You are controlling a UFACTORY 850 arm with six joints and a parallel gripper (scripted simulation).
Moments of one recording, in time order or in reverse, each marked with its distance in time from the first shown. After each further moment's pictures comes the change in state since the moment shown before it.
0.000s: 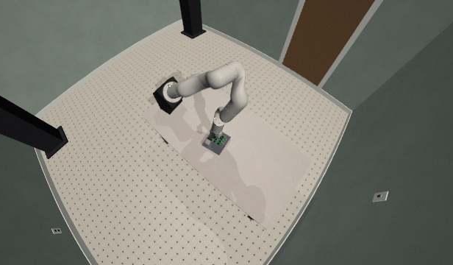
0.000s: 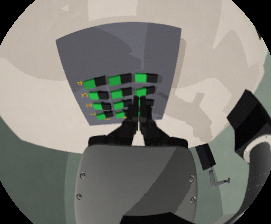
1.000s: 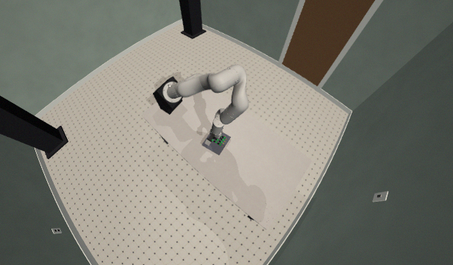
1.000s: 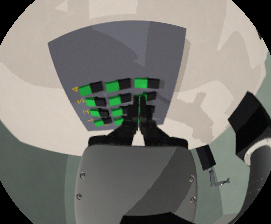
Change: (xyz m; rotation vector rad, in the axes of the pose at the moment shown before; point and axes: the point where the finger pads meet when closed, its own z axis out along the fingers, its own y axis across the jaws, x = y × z) arm 0.000 0.000 0.017 -0.002 -0.003 0.000
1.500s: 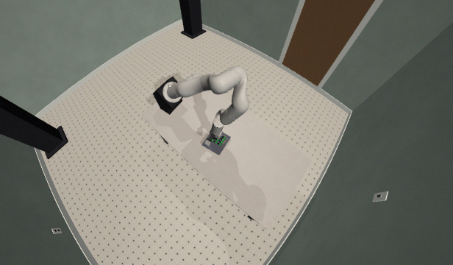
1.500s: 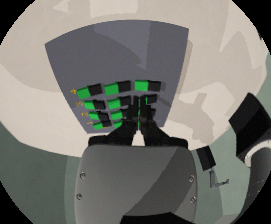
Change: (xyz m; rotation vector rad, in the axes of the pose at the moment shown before) arm 0.000 0.000 0.007 0.002 0.003 0.000
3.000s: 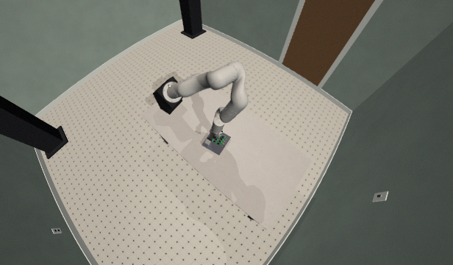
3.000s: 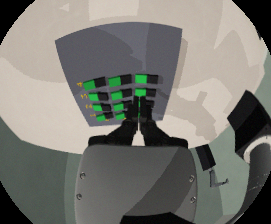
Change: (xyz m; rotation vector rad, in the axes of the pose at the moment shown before) arm 0.000 0.000 -0.021 0.001 0.004 0.000
